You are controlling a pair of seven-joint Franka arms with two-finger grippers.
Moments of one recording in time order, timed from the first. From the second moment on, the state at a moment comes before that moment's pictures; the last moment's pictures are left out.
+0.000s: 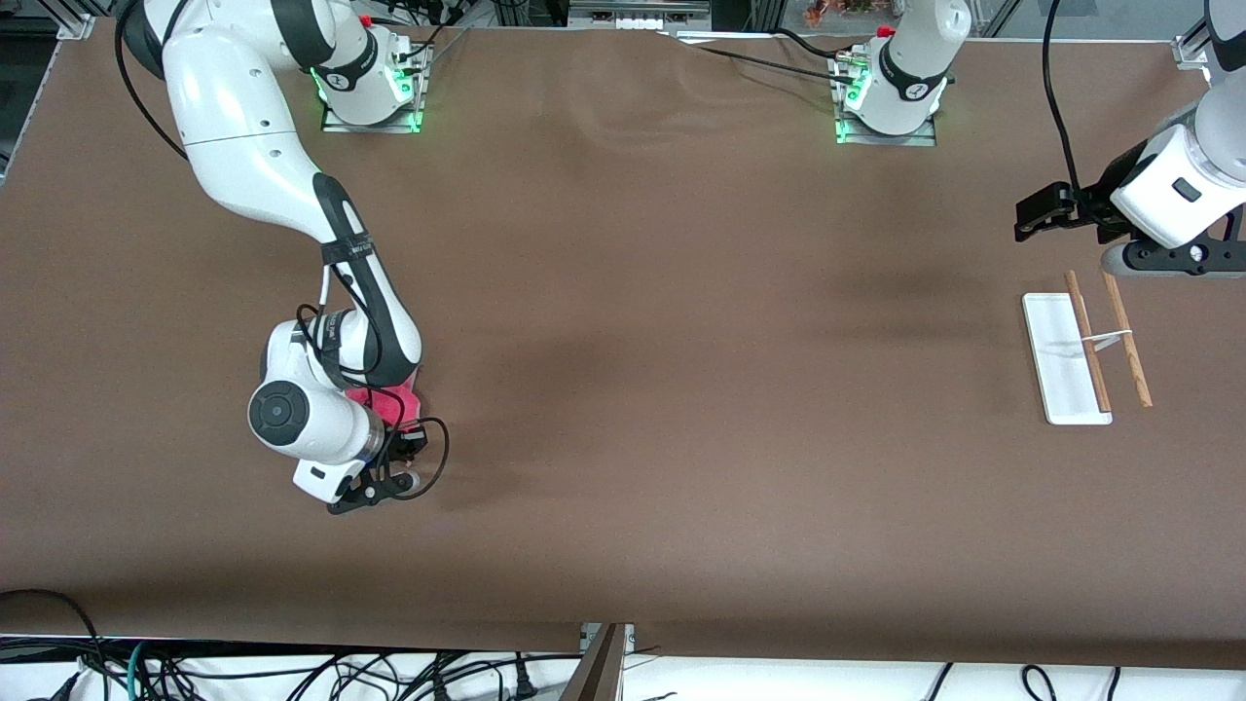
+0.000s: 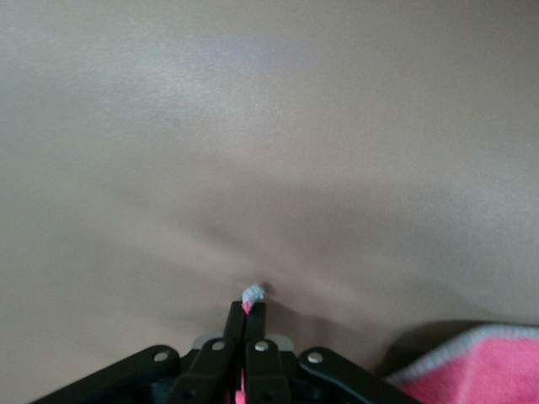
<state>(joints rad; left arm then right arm) -0.03 0.02 -0.02 -1.63 0.00 1.46 -0.06 0.28 0.90 -0.07 -1.30 0.13 2.18 -0.19</state>
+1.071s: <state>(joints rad) -0.03 0.02 -0.04 -1.58 0.00 1.41 -0.06 0.28 0.74 0.15 -0.96 0.16 1.52 0.19</state>
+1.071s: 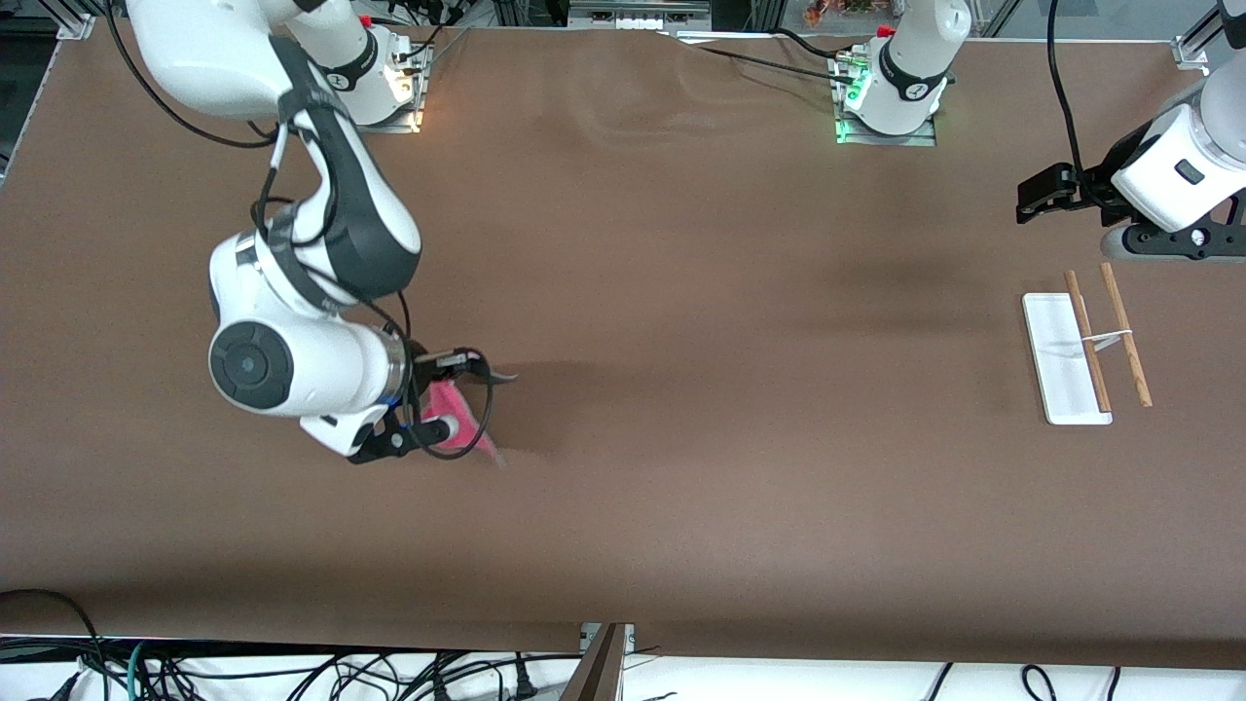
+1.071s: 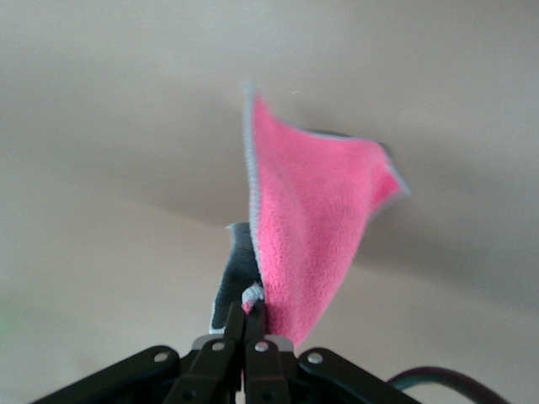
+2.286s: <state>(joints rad) -0.02 0.08 -0.04 -1.48 -0.17 1.34 -0.06 0.31 0.63 0.36 -0.95 0.74 1.91 0.99</state>
